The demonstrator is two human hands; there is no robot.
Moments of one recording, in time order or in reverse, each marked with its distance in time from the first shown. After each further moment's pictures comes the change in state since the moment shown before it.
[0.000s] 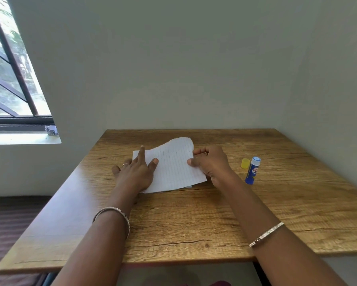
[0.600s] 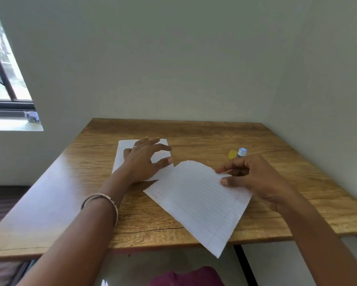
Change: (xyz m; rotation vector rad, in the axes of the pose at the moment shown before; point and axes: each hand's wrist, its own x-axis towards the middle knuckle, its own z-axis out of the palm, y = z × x) left_hand -0.008 0.023 0.002 -0.094 0.037 0.479; right_hand -0.074 0.028 -0.120 -0.223 -0.218 -0.121
